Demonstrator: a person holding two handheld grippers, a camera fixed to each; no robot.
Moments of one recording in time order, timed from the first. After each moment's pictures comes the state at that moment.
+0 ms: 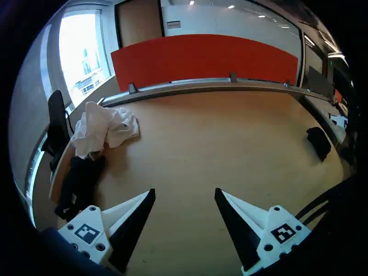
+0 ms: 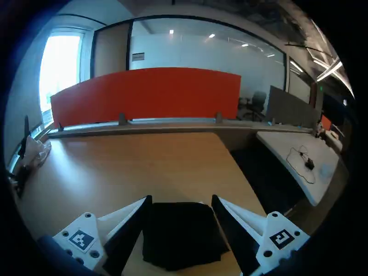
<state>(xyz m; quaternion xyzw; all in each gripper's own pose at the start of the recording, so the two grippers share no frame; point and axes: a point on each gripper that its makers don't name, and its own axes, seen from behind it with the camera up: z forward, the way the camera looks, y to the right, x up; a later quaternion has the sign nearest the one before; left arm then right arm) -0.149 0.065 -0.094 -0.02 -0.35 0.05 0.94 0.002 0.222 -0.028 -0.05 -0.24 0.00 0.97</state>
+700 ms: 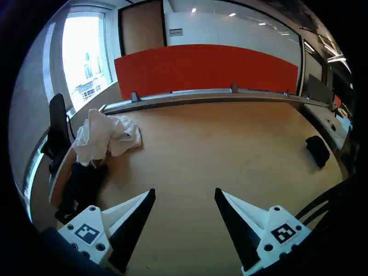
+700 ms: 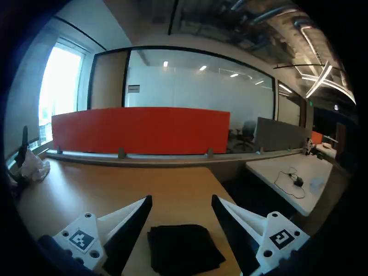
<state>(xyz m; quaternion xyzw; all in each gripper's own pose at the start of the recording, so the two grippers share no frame) -0.131 0.055 -0.082 -0.02 -0.31 0.04 0.95 0.073 0.205 -0.048 -0.08 -0.12 -0.01 0.99</state>
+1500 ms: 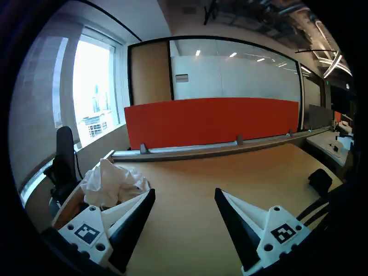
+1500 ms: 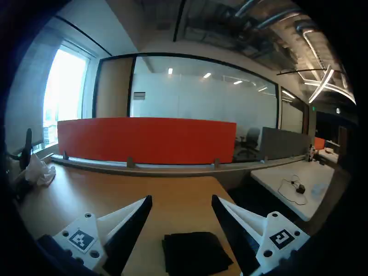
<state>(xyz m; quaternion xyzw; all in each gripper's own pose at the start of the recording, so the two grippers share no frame) -0.030 0.041 -0.025 -0.01 -0.13 0.04 0.99 0.111 0.163 -0.050 -0.06 -0.09 -0.02 0.99</state>
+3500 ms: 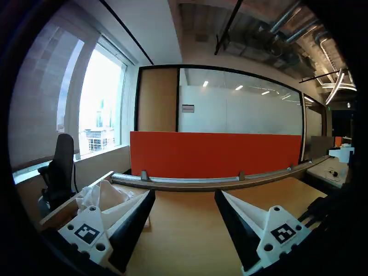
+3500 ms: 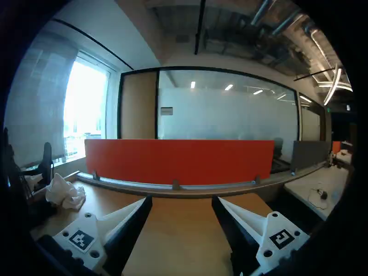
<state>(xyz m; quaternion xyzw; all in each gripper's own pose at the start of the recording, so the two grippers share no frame) 0.016 0.026 0.002 -0.01 -0.02 -0.02 1.00 0.176 -0.031 -0.014 0.02 -0.05 -0.01 1.00</state>
